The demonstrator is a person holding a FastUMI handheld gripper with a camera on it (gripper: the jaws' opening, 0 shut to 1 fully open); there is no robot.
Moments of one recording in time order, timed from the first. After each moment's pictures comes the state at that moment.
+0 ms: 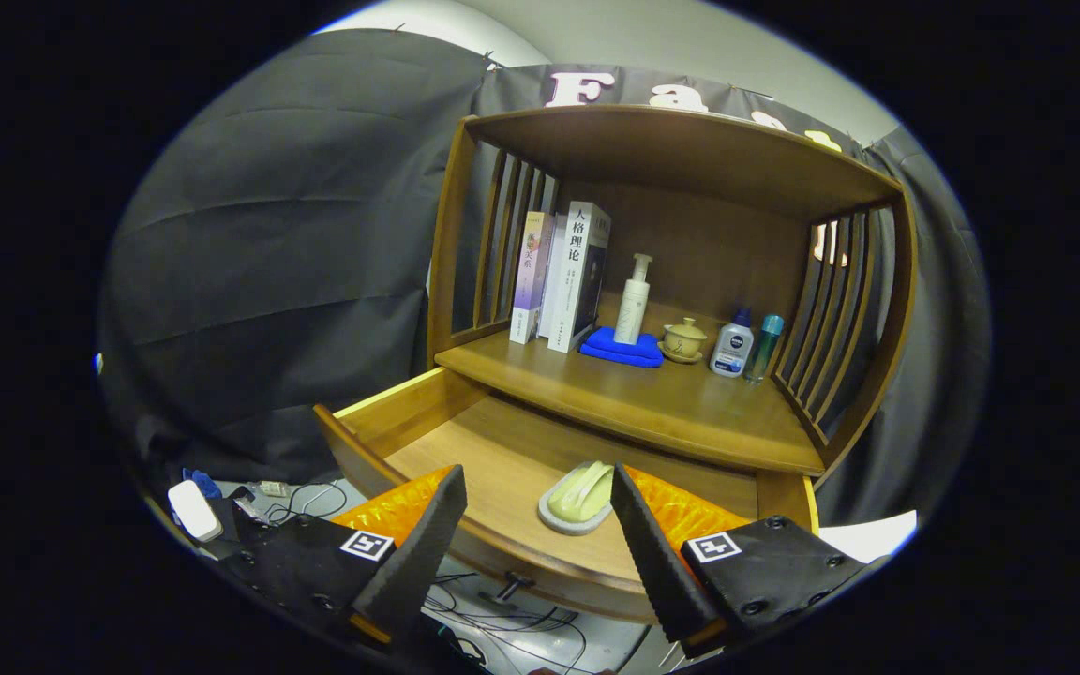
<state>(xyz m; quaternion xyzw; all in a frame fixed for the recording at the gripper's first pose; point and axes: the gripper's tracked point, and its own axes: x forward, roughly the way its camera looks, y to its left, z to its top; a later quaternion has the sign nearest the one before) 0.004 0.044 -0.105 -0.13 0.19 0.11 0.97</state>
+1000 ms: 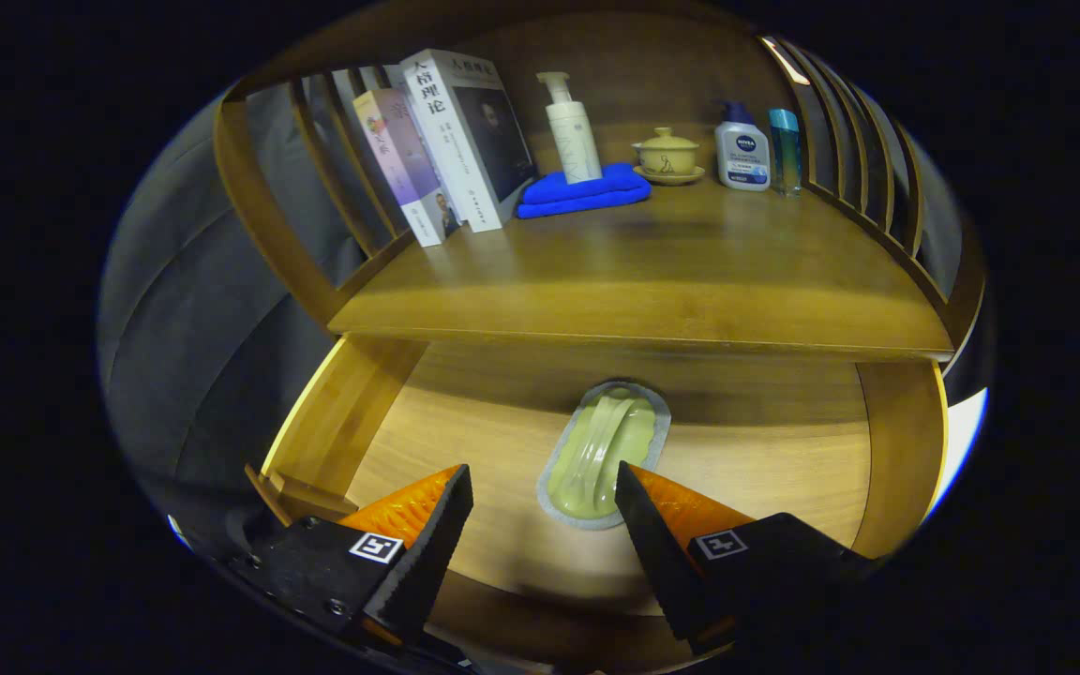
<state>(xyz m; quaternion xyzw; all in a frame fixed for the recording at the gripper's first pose) 0.103 0.019 -0.207 0.05 0.43 0.06 0.90</state>
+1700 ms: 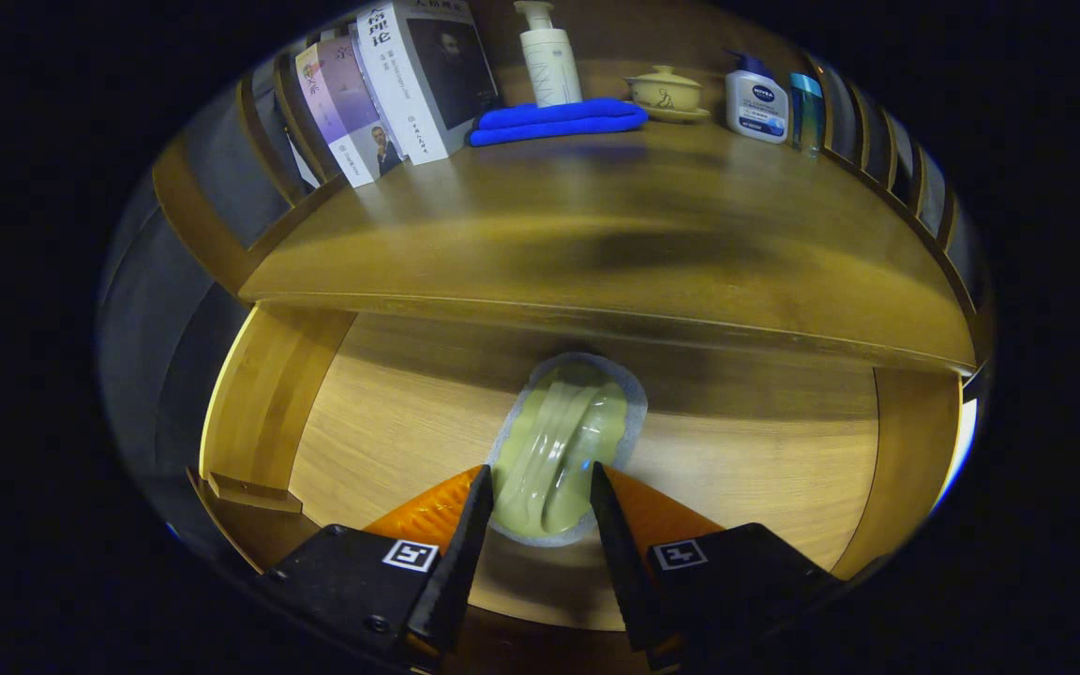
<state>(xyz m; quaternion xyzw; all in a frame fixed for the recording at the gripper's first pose) 0.117 0.007 -0.255 0.03 0.51 0.02 0.86</state>
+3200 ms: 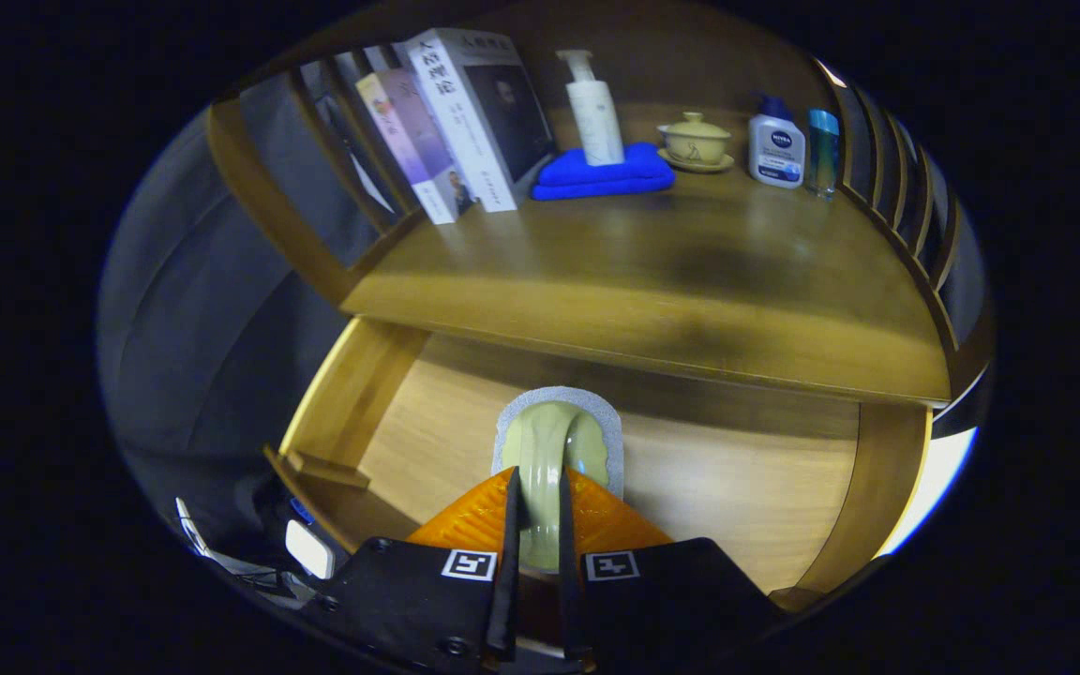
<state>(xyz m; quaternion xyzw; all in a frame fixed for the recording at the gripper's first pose) 0.083 0.023 -0.171 0.04 0.48 0.12 0.87</state>
